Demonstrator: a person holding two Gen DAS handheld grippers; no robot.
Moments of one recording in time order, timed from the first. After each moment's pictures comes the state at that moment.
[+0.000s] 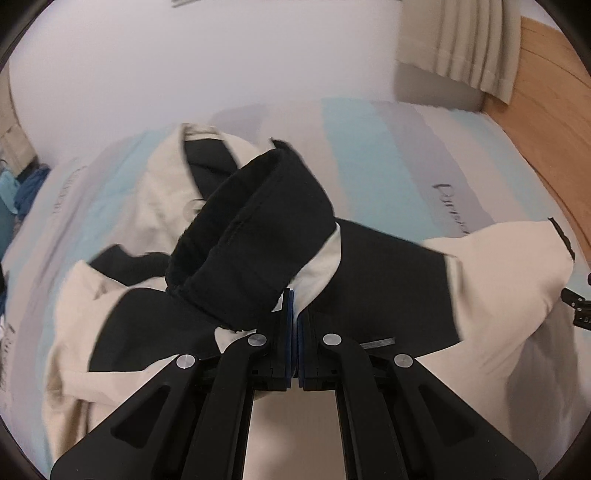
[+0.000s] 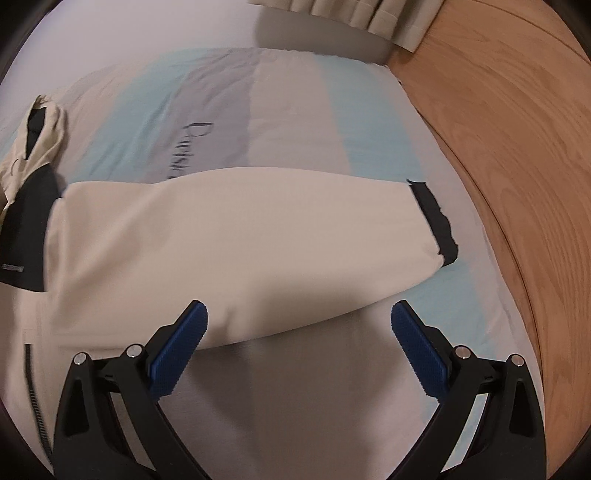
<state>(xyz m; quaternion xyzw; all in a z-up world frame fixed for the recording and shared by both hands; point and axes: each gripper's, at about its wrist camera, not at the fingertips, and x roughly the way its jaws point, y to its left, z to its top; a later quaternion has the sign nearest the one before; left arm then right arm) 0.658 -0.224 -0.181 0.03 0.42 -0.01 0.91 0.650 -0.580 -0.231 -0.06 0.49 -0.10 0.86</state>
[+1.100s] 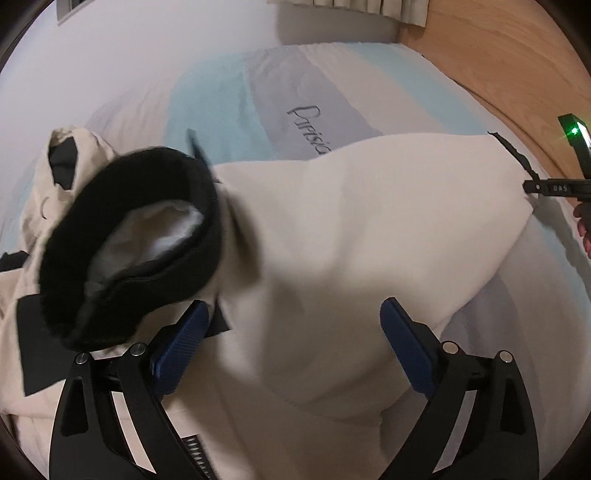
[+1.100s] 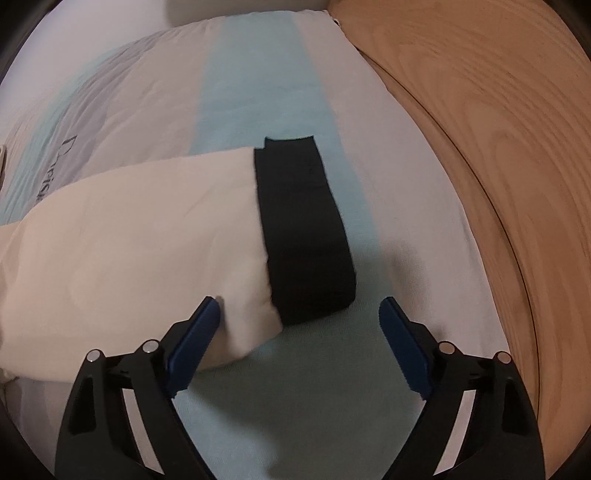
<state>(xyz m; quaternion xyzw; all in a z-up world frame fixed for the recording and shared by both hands) 0.648 -0.407 -0.270 0.07 0.47 -0.12 0.87 0.710 -0.783 -0.284 -0.01 0.52 -0.11 0.85</state>
